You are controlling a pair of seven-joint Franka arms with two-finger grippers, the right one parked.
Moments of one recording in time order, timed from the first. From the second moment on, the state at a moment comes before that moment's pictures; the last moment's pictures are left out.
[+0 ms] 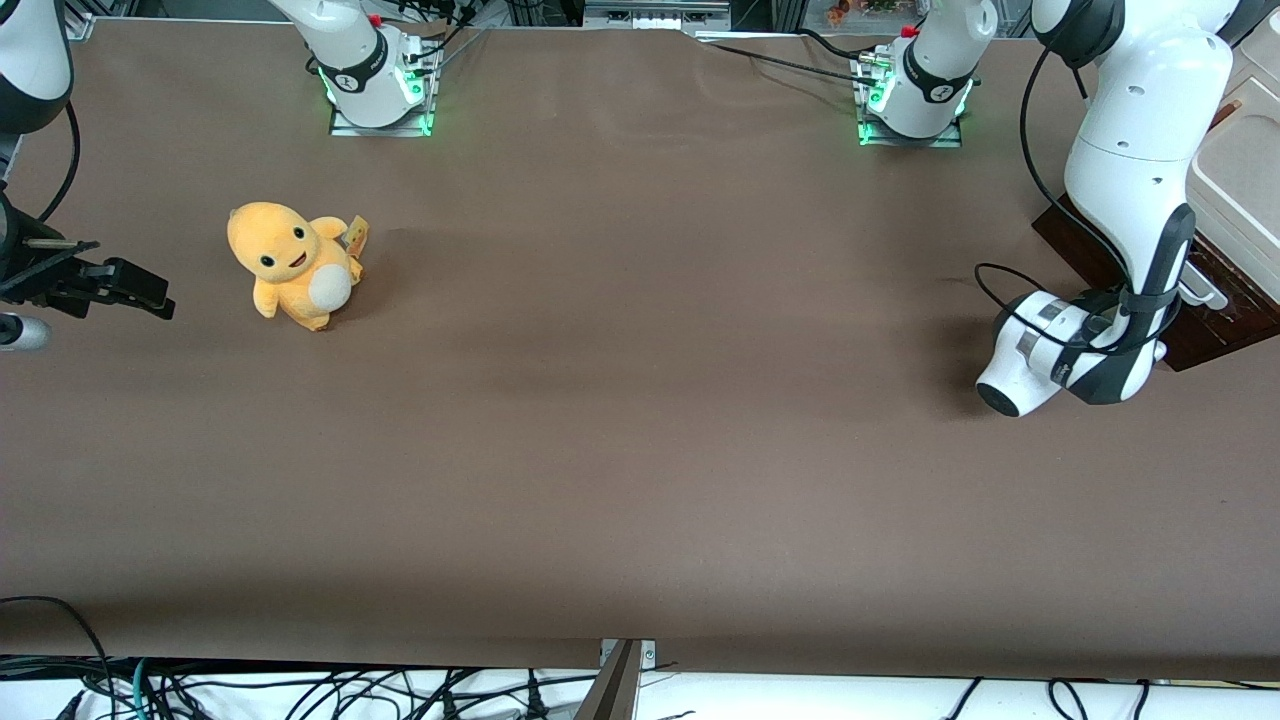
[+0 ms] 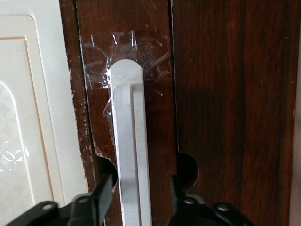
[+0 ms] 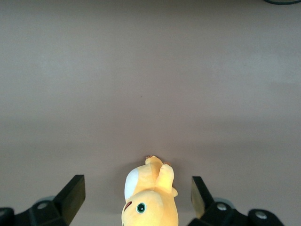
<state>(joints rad) 0.10 0.77 -0.05 -1.81 1.02 1.24 -1.06</state>
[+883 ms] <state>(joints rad) 0.11 0.75 -0.05 -1.81 1.02 1.24 -1.02</state>
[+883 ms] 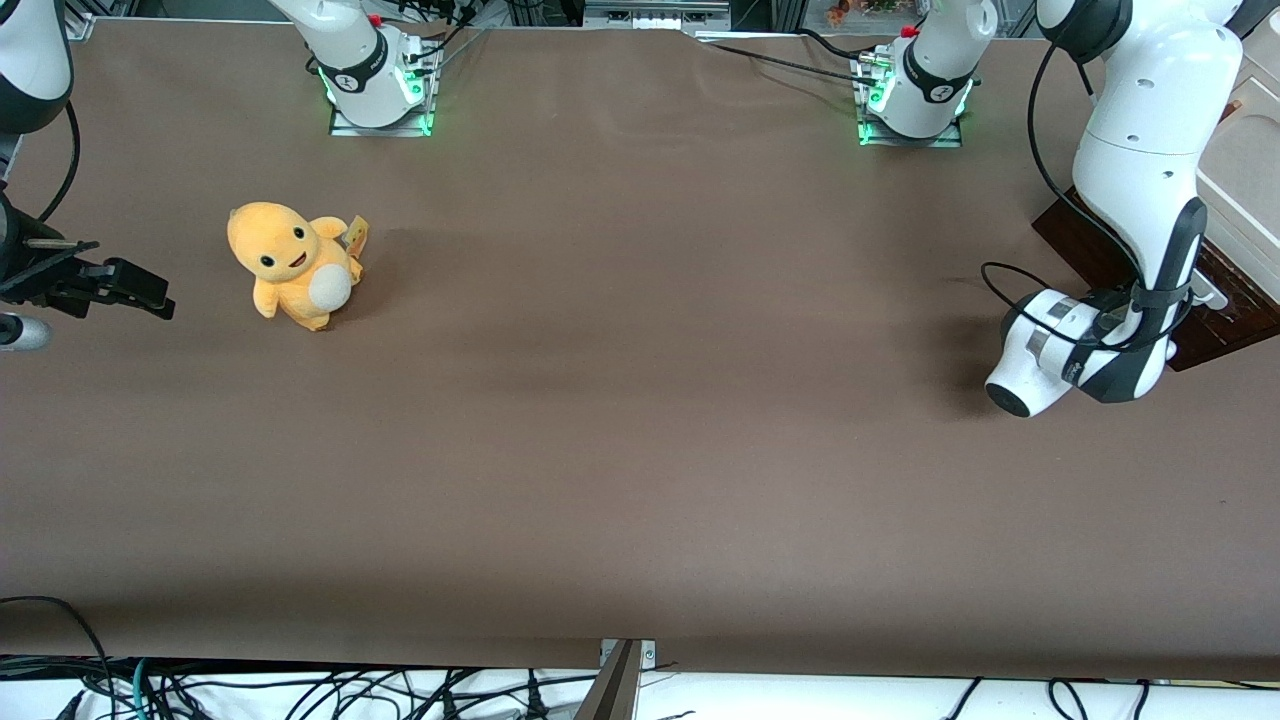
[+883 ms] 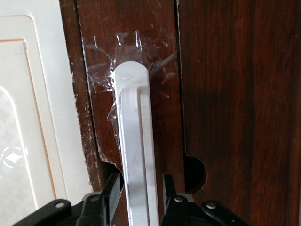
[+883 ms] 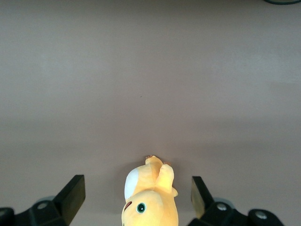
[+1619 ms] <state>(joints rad) 0.12 0.74 -0.05 -1.81 1.02 1.24 -1.04</state>
